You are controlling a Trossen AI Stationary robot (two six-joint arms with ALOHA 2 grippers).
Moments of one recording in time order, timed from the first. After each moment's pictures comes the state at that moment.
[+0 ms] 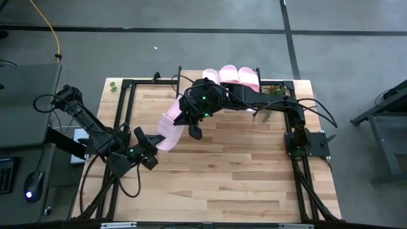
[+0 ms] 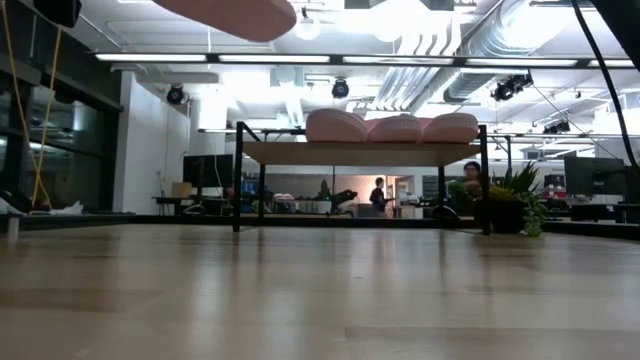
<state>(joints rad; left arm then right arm) -0.67 1.08 0.70 -0.02 -1.35 0.87 -0.02 2.04 2.31 -0.77 -0.27 0.04</state>
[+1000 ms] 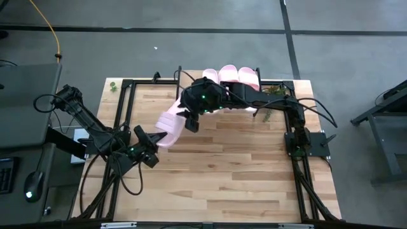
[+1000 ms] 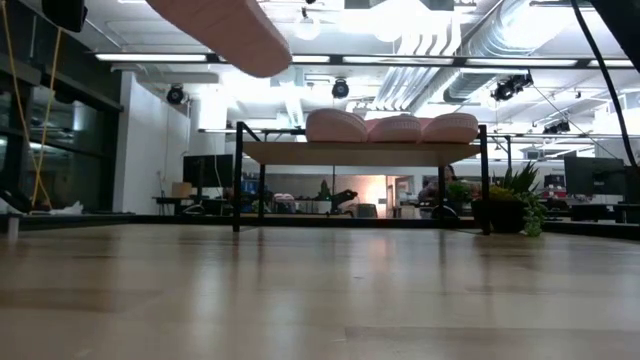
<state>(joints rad) -0.67 1.08 0.70 -0.02 -1.38 0.88 -0.04 2.04 2.31 -0.84 0.00 0.03</state>
